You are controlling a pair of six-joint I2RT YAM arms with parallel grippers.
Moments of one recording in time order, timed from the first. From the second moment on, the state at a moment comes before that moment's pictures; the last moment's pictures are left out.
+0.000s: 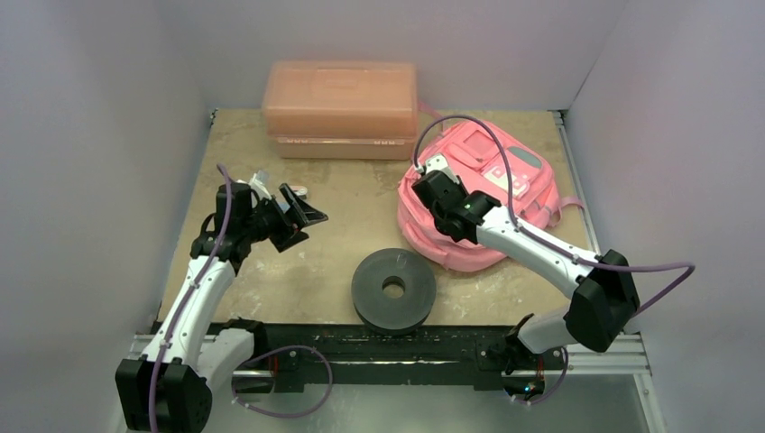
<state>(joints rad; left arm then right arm) -0.08 0.95 0.73 -0.46 0.53 -0.83 0.74 1.43 1.14 -0.71 0.75 0.09</state>
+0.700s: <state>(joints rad) -0.08 0.93 0.72 -0.44 0.58 -0.82 0.73 1.42 1.17 -0.76 0.81 0.09</state>
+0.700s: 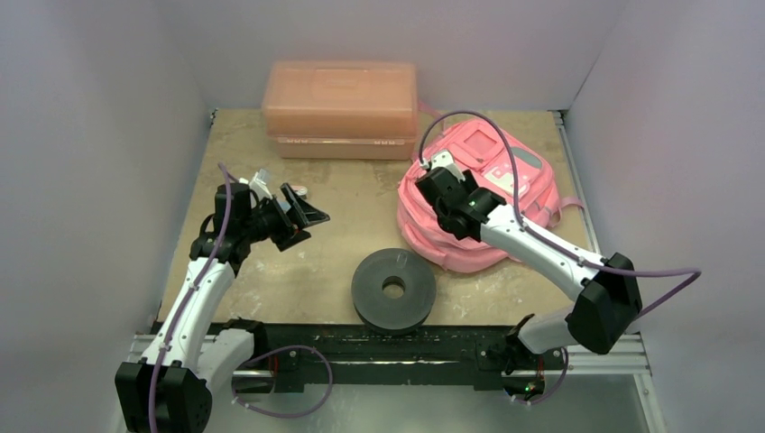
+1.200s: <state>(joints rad) -0.08 0.92 0.69 -0.43 0.58 -0.85 0.69 1.42 1.14 -0.72 0.79 0.12</state>
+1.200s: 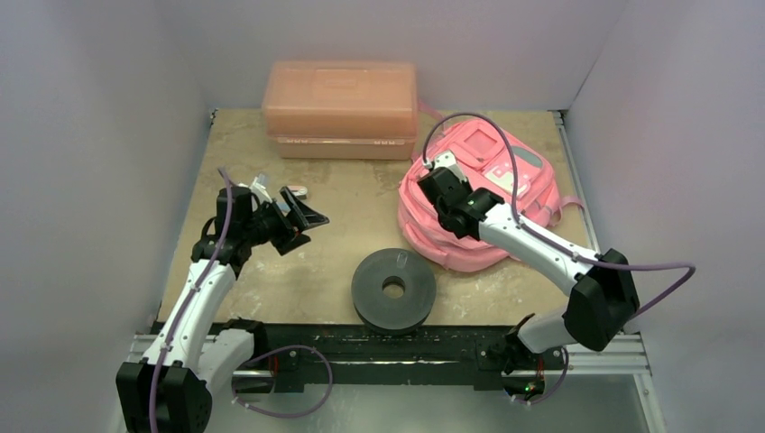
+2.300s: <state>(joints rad) 0.14 1.66 1.15 -0.96 -0.07 -1.41 0.66 1.22 1.05 -0.61 0.52 0.04</state>
